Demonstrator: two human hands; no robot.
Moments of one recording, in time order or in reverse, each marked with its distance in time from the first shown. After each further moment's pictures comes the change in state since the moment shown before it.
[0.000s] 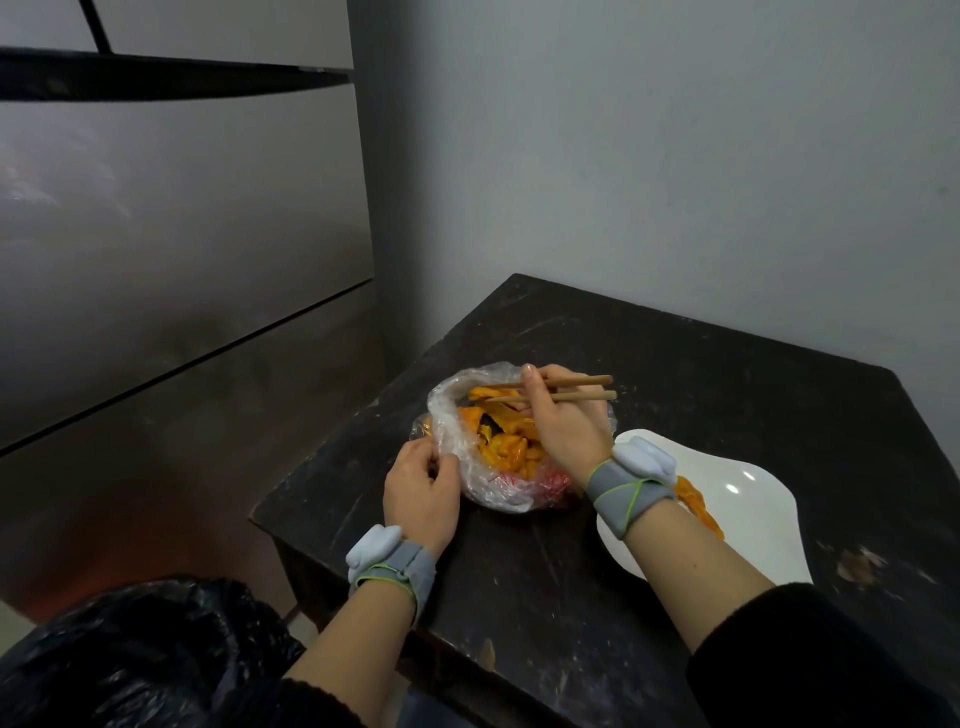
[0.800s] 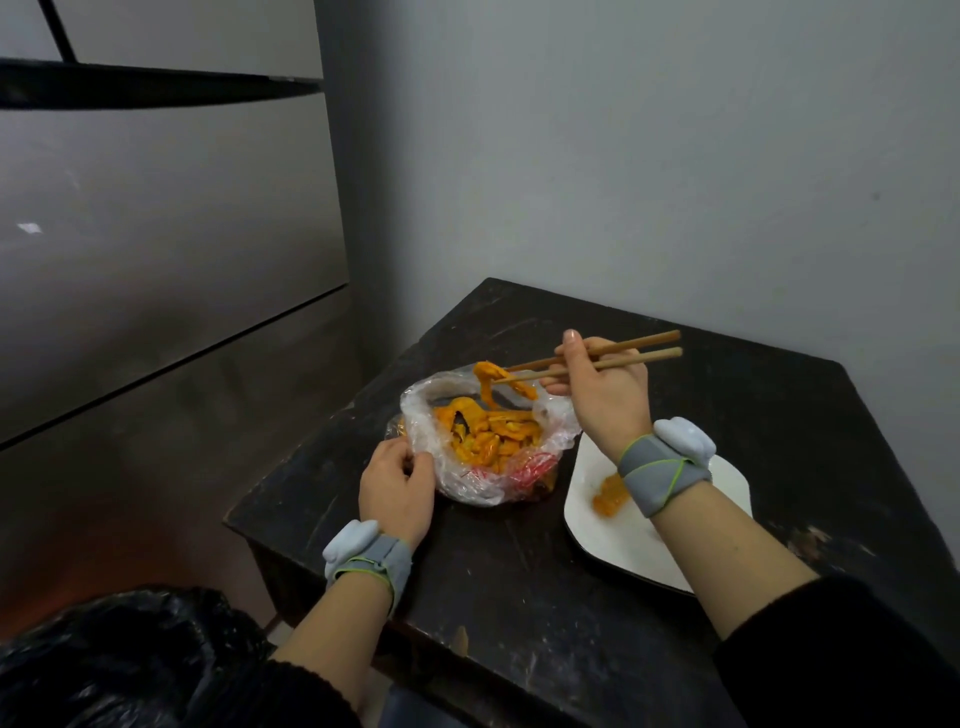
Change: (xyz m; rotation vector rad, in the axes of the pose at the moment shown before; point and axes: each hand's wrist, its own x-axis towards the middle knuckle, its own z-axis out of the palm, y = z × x) left_hand -0.001 -0.001 0.001 0.027 0.007 0.005; right_hand 0.007 -0.002 -0.051 0.306 0.235 0.093
